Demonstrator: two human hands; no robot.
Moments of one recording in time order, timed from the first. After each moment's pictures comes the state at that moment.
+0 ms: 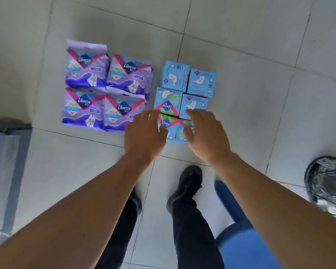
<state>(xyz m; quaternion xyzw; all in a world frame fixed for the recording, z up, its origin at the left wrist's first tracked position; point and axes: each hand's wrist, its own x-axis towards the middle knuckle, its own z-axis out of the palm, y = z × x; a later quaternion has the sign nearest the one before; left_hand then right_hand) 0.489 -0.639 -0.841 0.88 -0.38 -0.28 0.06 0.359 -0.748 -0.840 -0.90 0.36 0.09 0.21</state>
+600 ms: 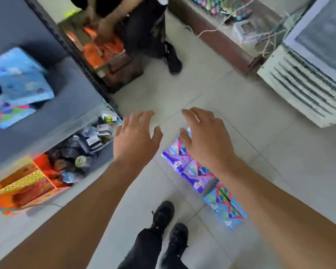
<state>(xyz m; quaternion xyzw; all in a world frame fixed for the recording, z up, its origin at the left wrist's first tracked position) 0.702 -0.403 -0.532 0.98 -0.08 -0.02 0.17 0.673 -0.577 -0.529 -0.99 -0.02 -0.03 0.11</state>
